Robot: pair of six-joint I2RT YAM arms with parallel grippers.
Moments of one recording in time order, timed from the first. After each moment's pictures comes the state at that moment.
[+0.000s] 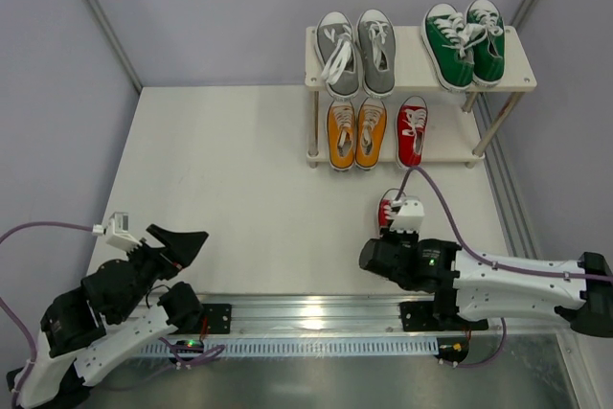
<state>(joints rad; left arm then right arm) -0.96 0.02 0.79 -1.13 -0.56 -1.13 1.28 0.94 0.64 -0.86 0.85 1.12</state>
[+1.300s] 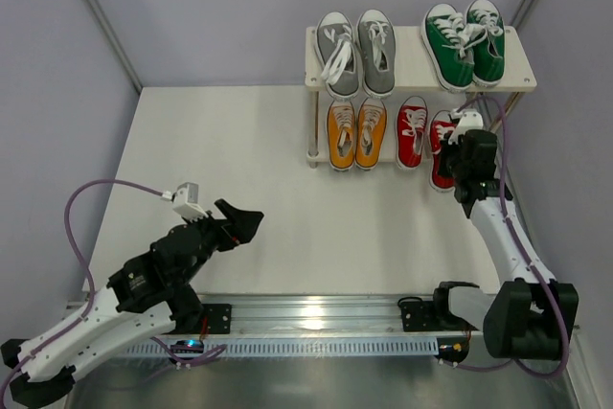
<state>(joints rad) -0.96 0.37 0.57 -0.53 -0.49 -0.95 -0.05 1.09 0.77 -0.19 -0.02 -0.03</state>
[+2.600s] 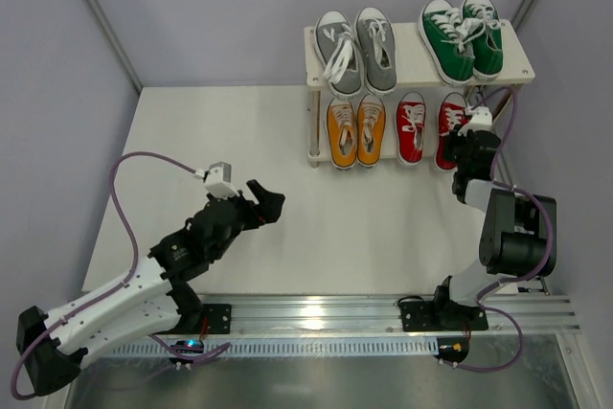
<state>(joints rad) -0.87 0.74 0.56 -0.18 -0.45 -0.81 -0.21 1.59 0.70 0.62 -0.16 0.04</state>
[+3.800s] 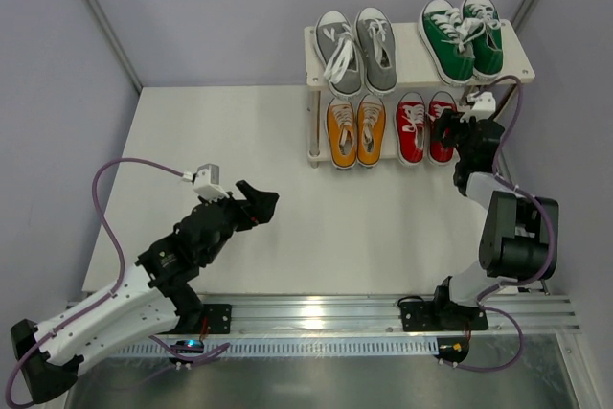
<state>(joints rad) -0.87 0.64 0.57 -0.22 -0.46 -0.83 -0.20 1.59 0.79 0.63 -0.18 0.02</state>
